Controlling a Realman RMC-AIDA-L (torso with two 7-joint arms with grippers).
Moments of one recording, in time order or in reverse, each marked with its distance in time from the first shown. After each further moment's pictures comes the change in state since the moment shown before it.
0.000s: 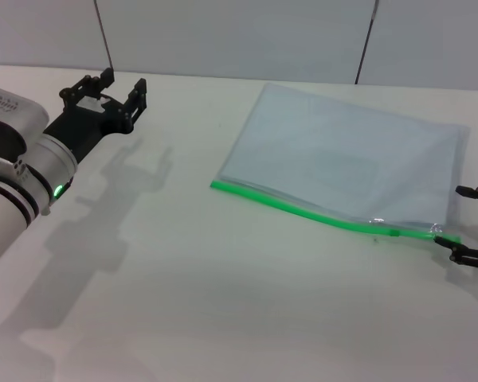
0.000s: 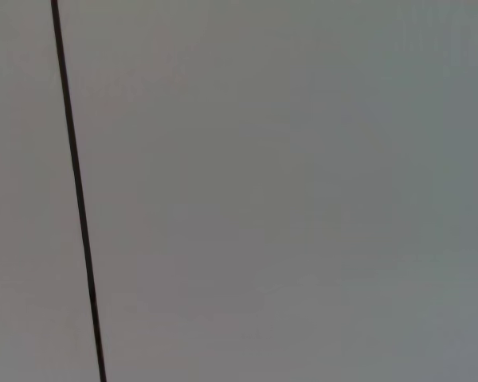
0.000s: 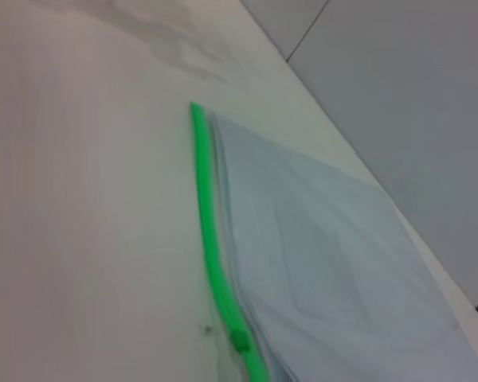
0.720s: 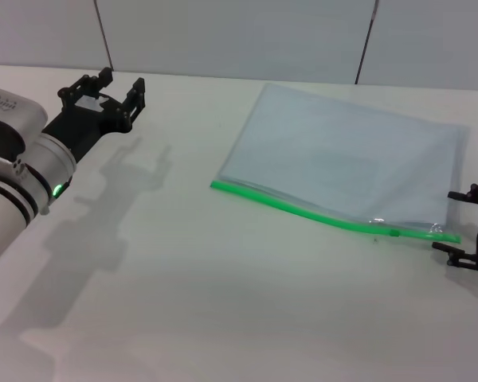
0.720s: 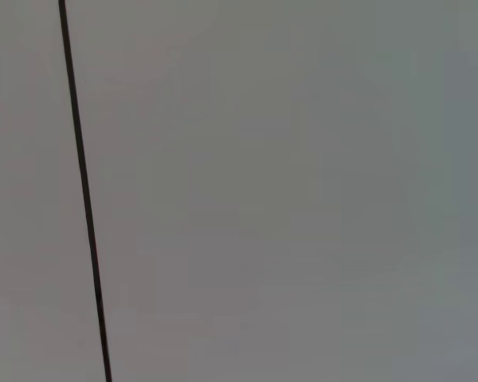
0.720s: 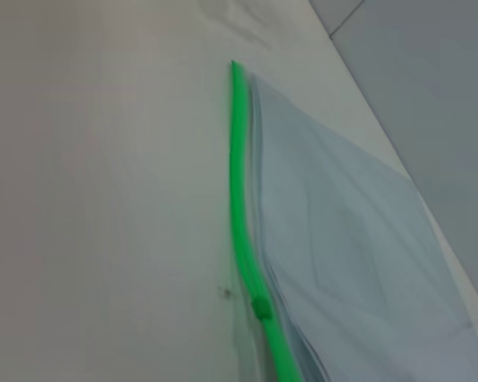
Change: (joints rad) left arm 0.000 0.000 -0.007 0.000 0.000 0.001 0.000; right arm 0.002 0.003 -0.069 -0.002 -0.028 -0.086 -0.100
